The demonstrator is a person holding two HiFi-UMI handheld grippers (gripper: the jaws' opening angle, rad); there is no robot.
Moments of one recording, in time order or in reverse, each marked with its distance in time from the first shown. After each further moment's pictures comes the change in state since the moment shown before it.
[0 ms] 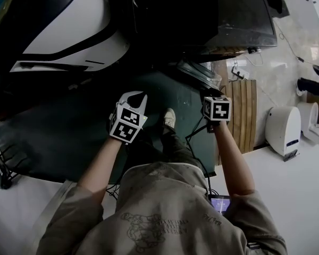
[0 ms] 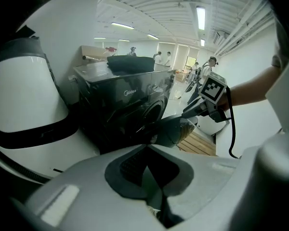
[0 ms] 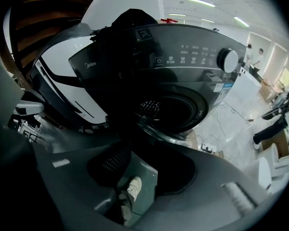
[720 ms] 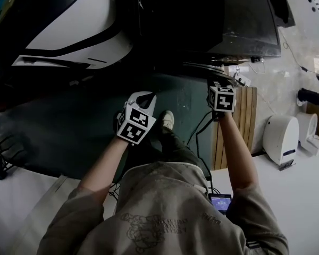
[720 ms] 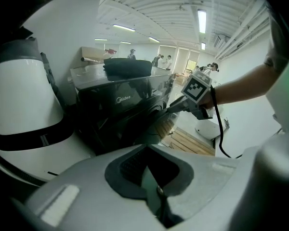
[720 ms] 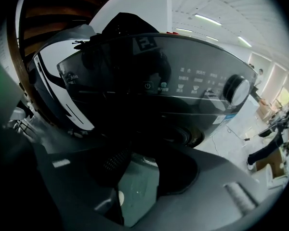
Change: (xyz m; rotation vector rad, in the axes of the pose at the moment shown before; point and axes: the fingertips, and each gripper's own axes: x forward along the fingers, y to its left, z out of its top) left arm 0.014 -0.017 0.027 -0.020 -0.033 -0.010; right arm 0.019 -0.040 0.076 -0.129 -0.126 -0.074
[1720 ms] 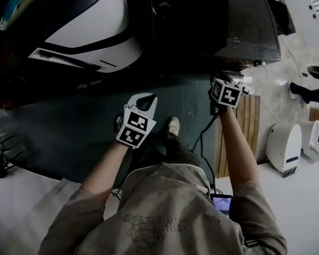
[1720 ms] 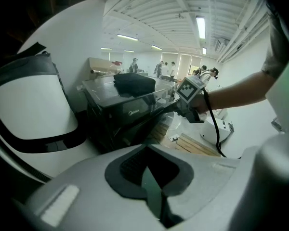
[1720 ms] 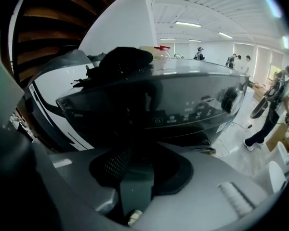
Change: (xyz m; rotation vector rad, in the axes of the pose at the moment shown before) left arm -0.060 0.010 0.009 -0.007 -0.085 0.067; right arm -0.025 0.021 0.060 0.173 -0.171 0.007
